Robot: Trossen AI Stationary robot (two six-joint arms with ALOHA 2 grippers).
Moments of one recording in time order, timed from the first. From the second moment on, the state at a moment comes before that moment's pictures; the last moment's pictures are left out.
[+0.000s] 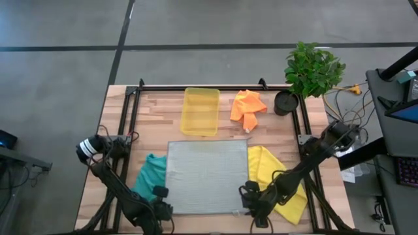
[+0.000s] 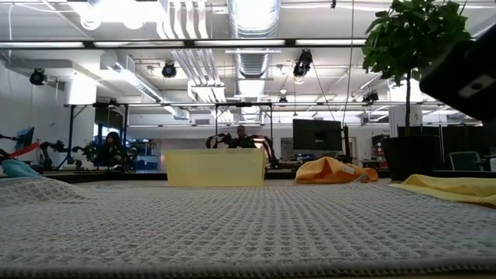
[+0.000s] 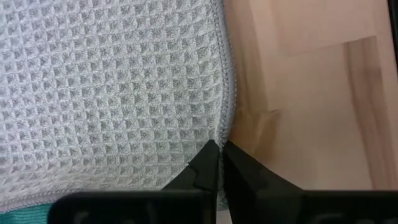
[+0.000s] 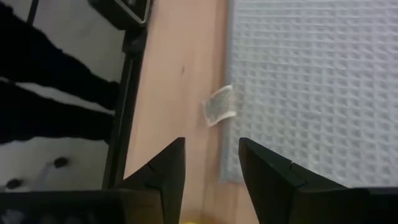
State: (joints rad) left arm -0.95 1.85 1.13 -0.67 -0.22 -0.73; right arm 0.74 1.75 0.98 -0.14 0.08 0.66
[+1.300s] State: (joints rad) left arm -0.95 1.72 1.08 -0.59 -0.36 -0.78; right arm 0.74 1.92 1.20 -0.52 0.10 0.50
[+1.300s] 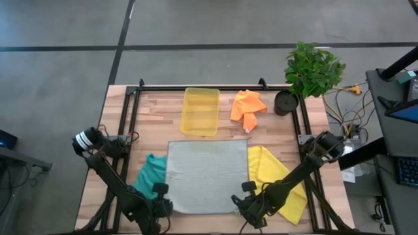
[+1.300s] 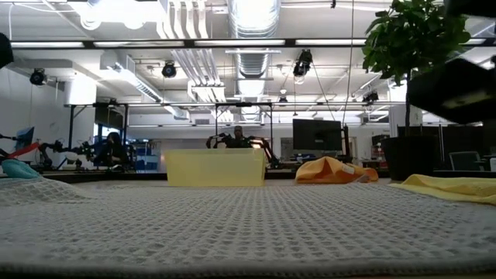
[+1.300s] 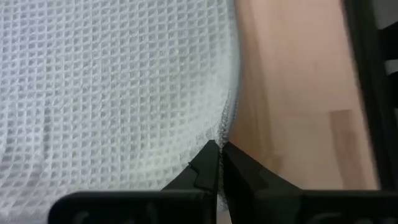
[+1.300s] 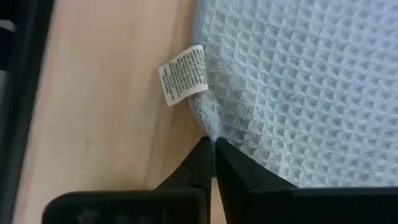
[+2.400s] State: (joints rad) left arm -0.85 1.42 0.84 -0.41 -0.22 -0.67; right arm 0.76 1.67 1.07 -0.47 0.03 0.69
